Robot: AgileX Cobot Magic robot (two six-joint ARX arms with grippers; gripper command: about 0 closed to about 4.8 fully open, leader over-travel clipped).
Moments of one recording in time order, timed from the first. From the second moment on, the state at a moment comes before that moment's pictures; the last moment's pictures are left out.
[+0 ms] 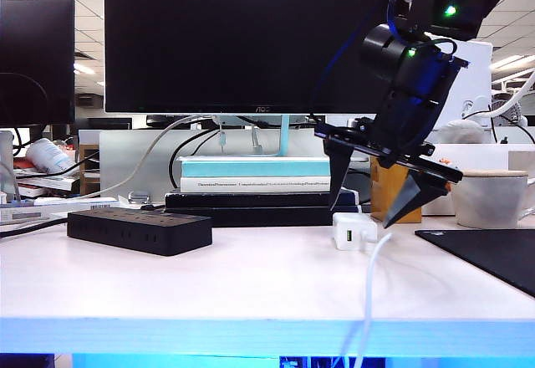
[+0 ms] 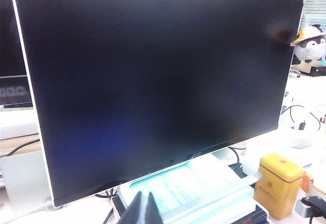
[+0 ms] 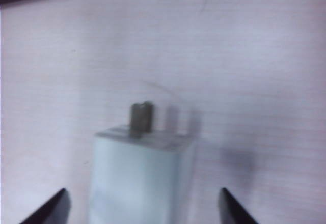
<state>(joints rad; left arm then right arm) -0.04 0.98 0.95 0.16 0.43 -0.02 0.35 1.88 1.33 -0.51 -0.17 0.44</state>
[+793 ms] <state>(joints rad) -0.04 0.98 0.95 0.16 0.45 -0.04 0.41 1.92 1.33 -0.51 -0.05 0.42</state>
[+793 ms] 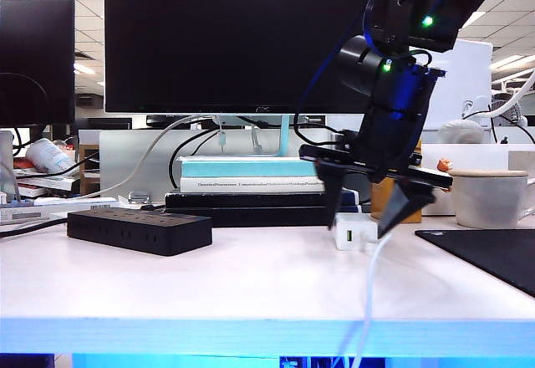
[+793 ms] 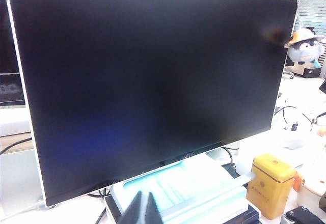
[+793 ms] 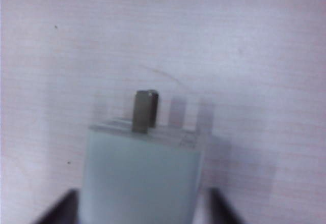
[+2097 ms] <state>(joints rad) -0.29 1.06 0.95 0.27 0.58 0.87 0.42 1.75 1.33 0.72 -0.97 2.04</state>
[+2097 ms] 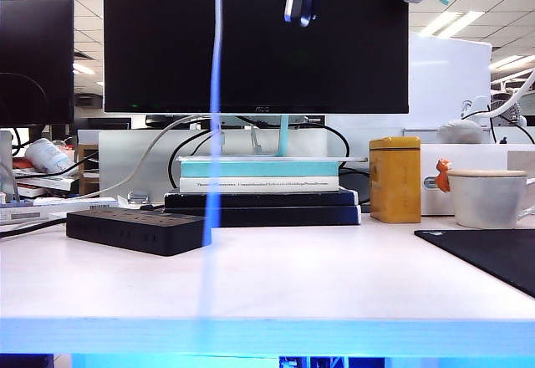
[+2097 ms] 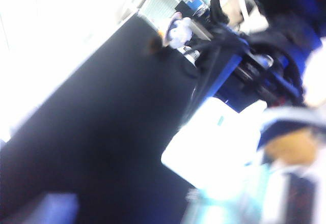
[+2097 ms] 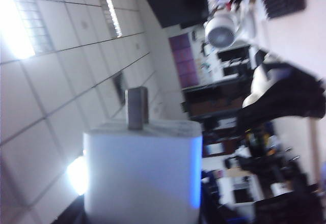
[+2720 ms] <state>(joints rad) -0.30 1.08 0.95 0.27 0.68 1.18 0.56 1.75 1.33 0.82 -0.99 2.10</state>
